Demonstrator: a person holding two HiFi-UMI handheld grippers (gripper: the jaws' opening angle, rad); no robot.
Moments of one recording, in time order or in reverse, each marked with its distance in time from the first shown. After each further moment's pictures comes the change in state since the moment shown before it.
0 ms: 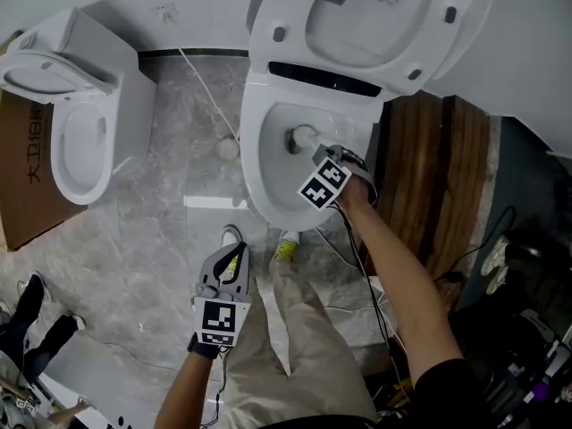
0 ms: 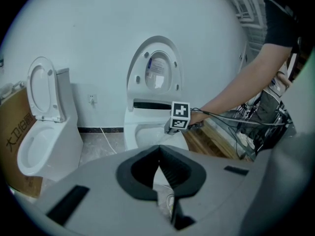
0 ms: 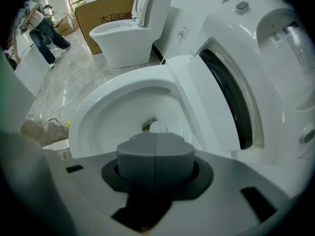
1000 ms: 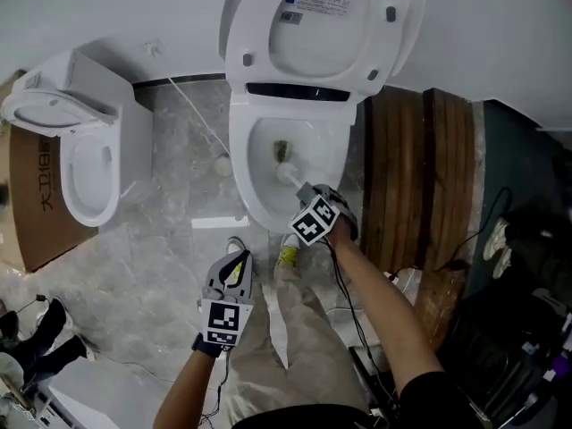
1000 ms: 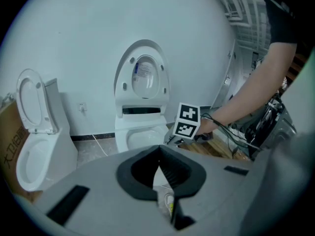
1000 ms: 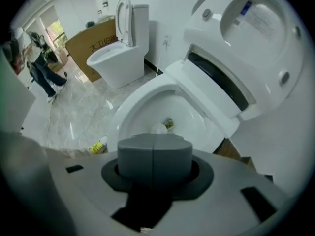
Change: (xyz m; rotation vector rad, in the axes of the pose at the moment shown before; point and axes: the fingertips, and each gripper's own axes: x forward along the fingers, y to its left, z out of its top) left arm -0.021 -0.031 0.019 0.086 0.008 -0.082; right arm -0.065 0.075 -0.027 0.301 -0.099 0.132
